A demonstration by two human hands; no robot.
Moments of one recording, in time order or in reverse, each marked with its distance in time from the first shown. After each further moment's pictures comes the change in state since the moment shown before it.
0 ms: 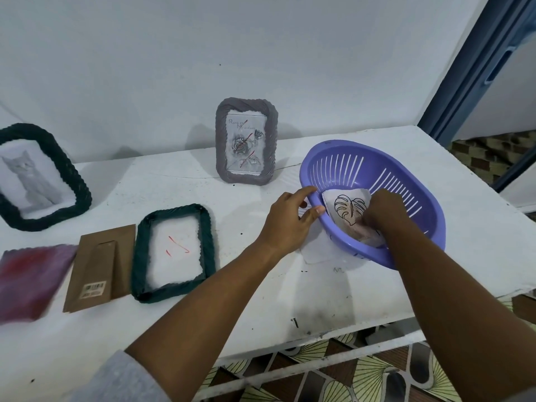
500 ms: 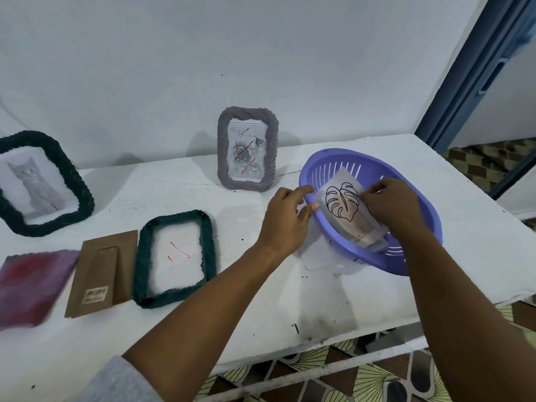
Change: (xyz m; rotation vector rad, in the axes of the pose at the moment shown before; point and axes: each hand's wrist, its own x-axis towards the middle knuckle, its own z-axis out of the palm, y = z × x) left_hand 0.000 0.007 -0.008 0.027 0.151 0.118; right_hand -0.012 0.003 -0.021 0.602 0.255 -0.026
